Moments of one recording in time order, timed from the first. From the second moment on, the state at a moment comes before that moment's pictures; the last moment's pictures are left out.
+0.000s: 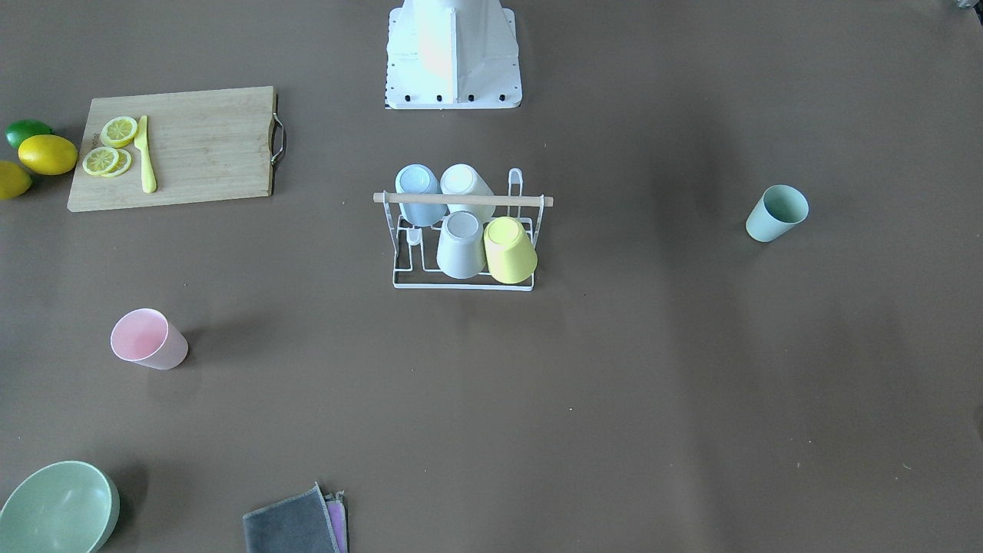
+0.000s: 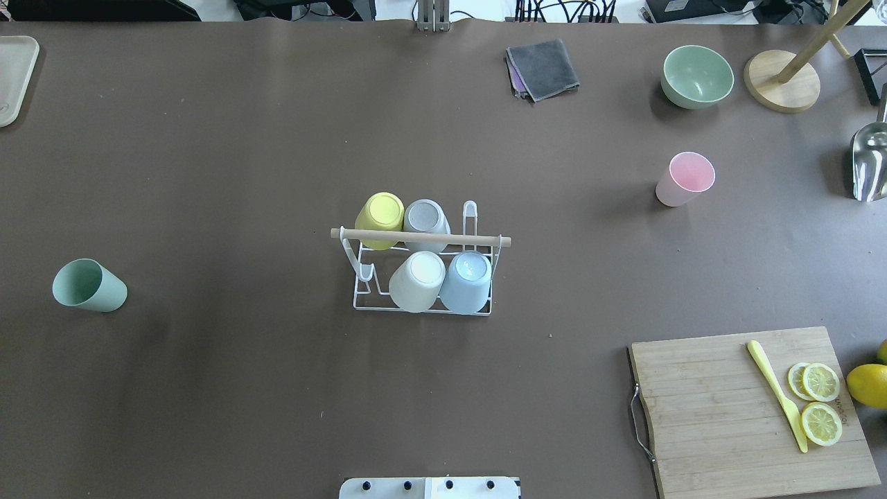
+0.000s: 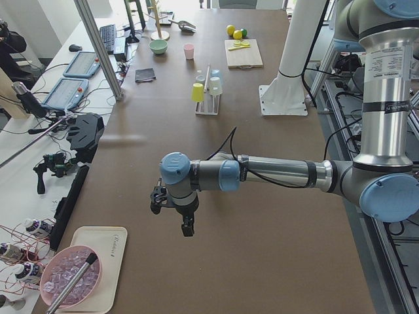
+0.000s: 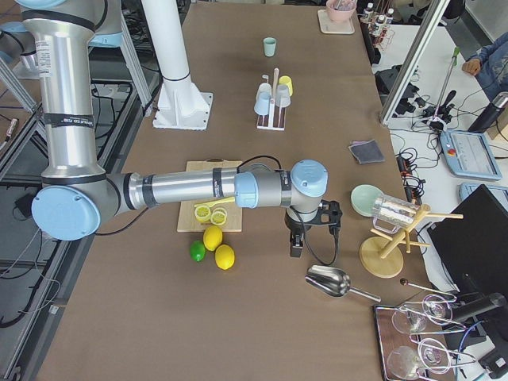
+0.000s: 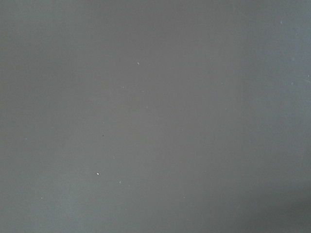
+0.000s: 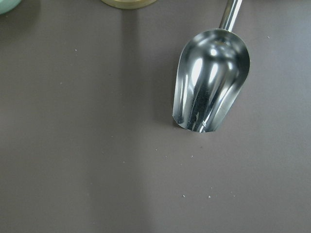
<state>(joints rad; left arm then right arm) -1.53 -1.52 -1.69 -1.46 -2.30 -0.01 1.51 -1.52 1.68 -1.62 2.35 0.15</state>
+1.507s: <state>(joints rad) -1.53 -1.52 -1.69 -1.46 -2.30 -0.01 1.20 -0.93 1.41 -1.97 2.20 0.01</state>
